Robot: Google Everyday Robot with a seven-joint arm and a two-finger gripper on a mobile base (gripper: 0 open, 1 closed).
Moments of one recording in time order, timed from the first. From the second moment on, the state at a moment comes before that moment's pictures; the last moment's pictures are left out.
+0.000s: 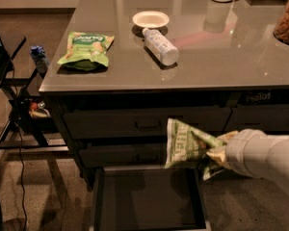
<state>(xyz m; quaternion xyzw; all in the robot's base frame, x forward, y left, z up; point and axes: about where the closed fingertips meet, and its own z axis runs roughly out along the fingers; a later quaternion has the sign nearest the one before) 0.442 -0.212 0.753 -0.39 0.85 -0.06 0.35</state>
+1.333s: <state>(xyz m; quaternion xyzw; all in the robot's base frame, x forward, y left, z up) 0.471 -0.243 0.862 -0.35 0.83 -0.12 0.41</state>
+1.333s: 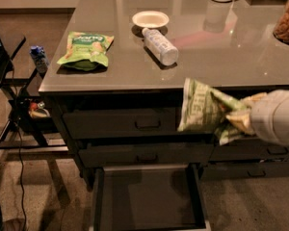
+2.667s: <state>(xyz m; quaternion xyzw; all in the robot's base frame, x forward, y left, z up) 0.565 -0.275 0.934 -0.30 0.83 -0.14 0.44</state>
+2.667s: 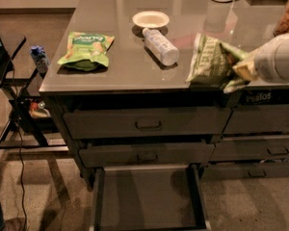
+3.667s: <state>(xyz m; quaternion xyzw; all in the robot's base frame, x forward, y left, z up) 0.640 -0.293 0.944 -0.28 0.84 -0.16 0.43</state>
